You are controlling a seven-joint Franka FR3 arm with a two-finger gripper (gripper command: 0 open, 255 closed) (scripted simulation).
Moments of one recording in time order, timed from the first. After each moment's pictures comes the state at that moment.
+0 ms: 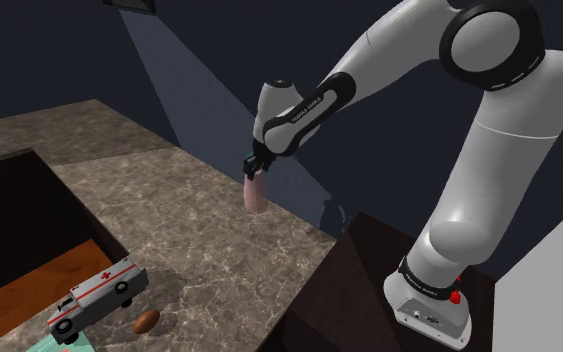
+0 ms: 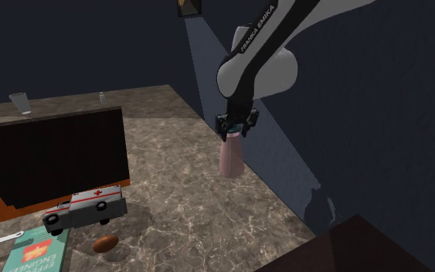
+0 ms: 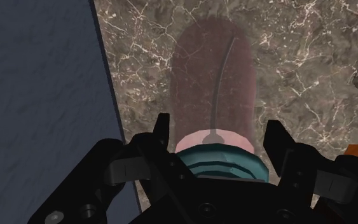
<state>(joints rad) -0.06 0.11 0.09 -2.33 -0.09 2.66 0.15</state>
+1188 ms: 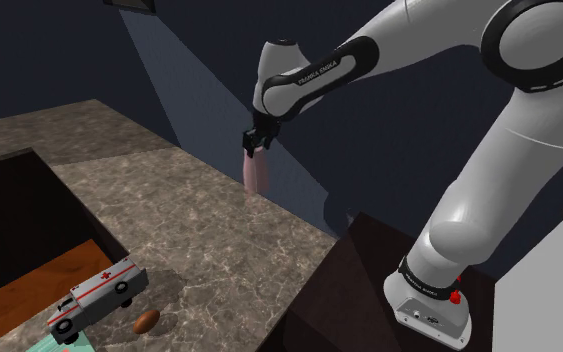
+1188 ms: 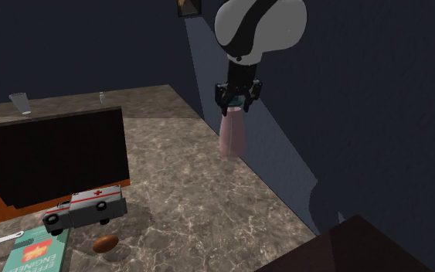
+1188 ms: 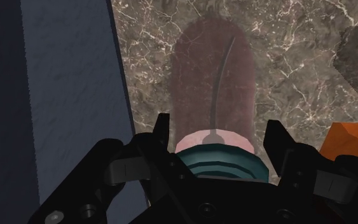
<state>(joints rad) -0.06 -0.04 0.10 -2.24 -0.04 2.43 0.11</state>
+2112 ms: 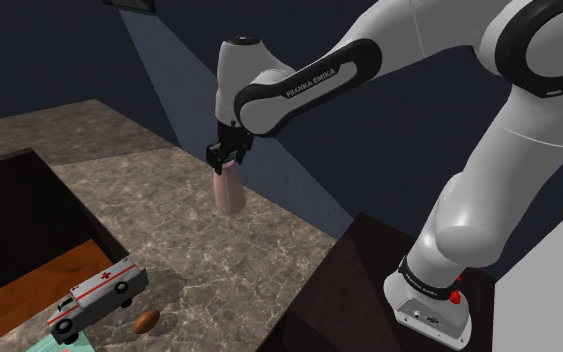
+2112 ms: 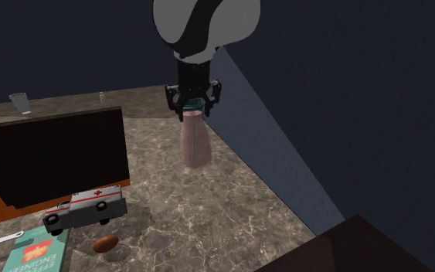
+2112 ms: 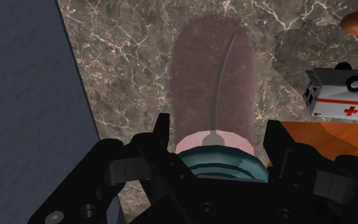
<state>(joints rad) 0.05 -0.03 0.24 -2.18 -0.12 2.36 0.42</state>
